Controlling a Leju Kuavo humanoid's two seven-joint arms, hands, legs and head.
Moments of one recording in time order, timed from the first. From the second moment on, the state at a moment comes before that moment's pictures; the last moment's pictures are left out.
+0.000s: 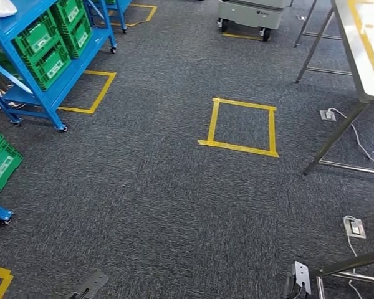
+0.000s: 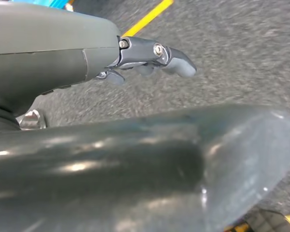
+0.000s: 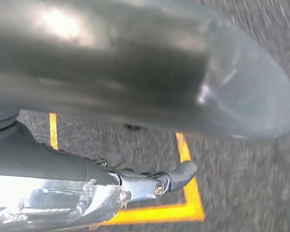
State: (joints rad) left arm -0.08 -0.02 0.12 -0.21 -0.82 0.21 -0.06; right arm -0.21 0.05 -0.89 -0.21 0.31 -0.02 -0.08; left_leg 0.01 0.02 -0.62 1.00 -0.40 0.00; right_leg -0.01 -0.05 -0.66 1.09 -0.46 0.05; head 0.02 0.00
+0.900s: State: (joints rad) left arm -0.08 -0.03 0.12 -0.21 -0.84 0.24 -0.08; right arm -0.23 0.06 -0.89 -0.21 0.33 -0.01 -0.08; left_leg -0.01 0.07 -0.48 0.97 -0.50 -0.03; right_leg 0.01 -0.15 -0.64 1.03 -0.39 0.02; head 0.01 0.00
